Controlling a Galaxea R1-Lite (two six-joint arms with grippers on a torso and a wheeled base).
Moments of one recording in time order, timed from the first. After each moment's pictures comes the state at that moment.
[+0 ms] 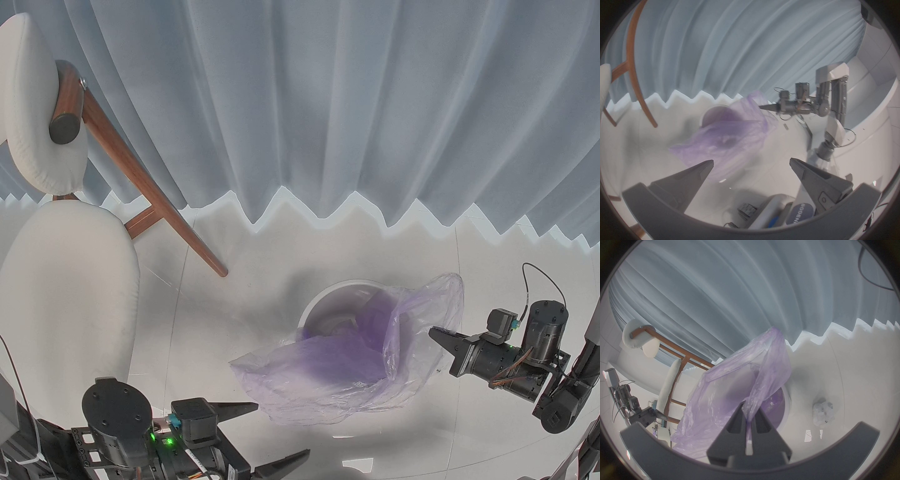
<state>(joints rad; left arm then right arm) -0.89 1.66 -0.10 -1.18 -0.08 -0.18 0.40 1.87 -0.15 -1.44 0.18 0.37</state>
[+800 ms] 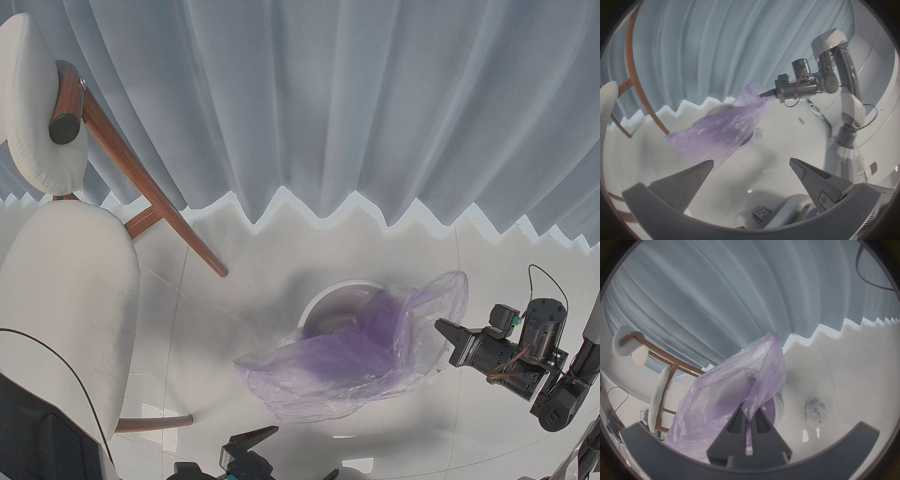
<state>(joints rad) -1.21 1.98 -0.05 -1.52 0.41 -0.16 0.40 1.88 -0.17 -1.44 0.06 0.42</state>
